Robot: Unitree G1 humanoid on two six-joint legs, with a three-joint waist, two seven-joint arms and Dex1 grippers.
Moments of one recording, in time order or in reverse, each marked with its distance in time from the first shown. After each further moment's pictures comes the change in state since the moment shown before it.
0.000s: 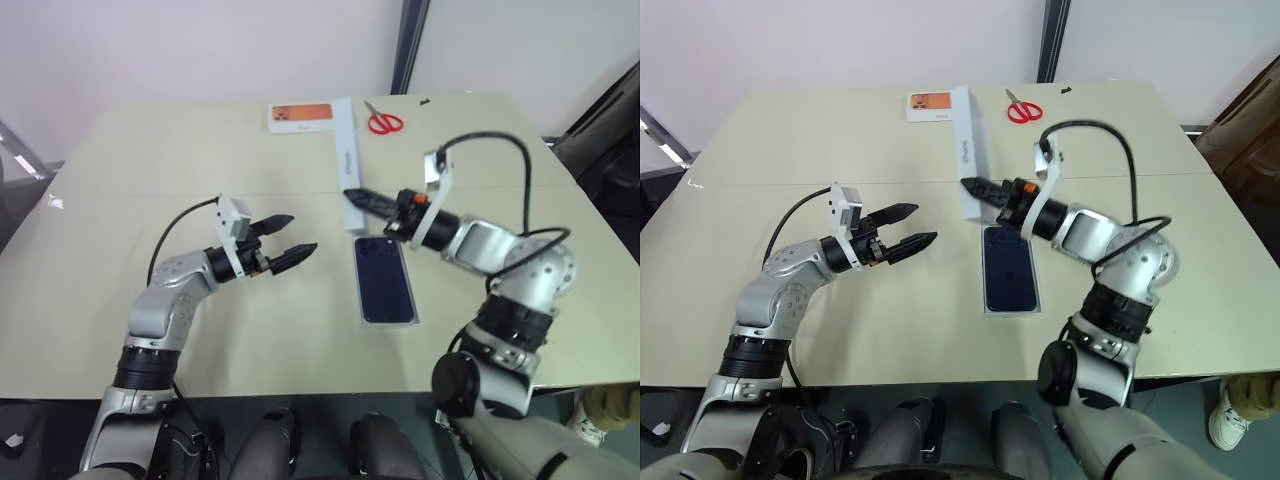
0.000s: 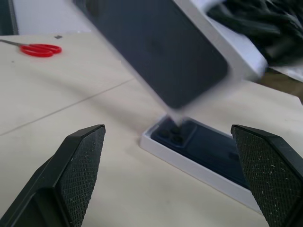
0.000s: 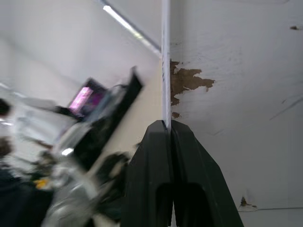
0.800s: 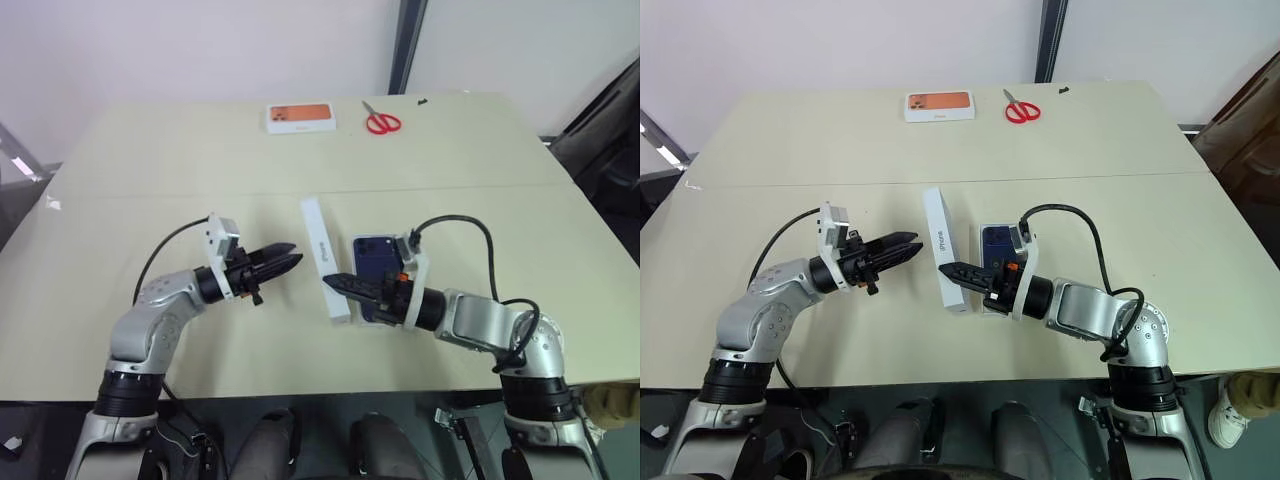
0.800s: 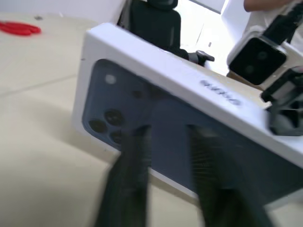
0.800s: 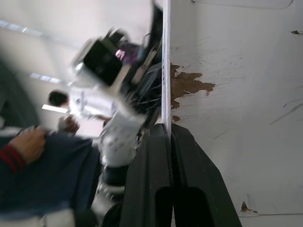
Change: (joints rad) left arm 0.143 0.042 -0.004 -0.121 -0.069 0.059 -0.039; right arm 0.418 -0.352 0.552 0.011 1.013 -0.480 -0.612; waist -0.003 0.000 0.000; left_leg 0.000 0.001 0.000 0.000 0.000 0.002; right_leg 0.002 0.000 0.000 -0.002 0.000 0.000
